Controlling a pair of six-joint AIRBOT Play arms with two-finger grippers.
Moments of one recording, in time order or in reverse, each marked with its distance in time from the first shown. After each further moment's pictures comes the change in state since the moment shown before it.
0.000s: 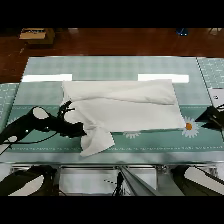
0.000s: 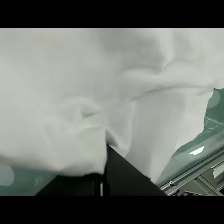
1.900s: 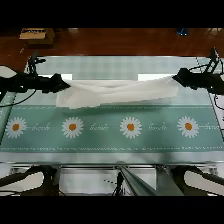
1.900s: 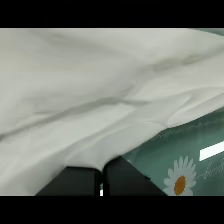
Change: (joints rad) left arm 0.275 -0.212 0.615 -0.040 -0.018 0.082; right arm 0.466 -0.103 0.101 0.486 -0.774 -0.073
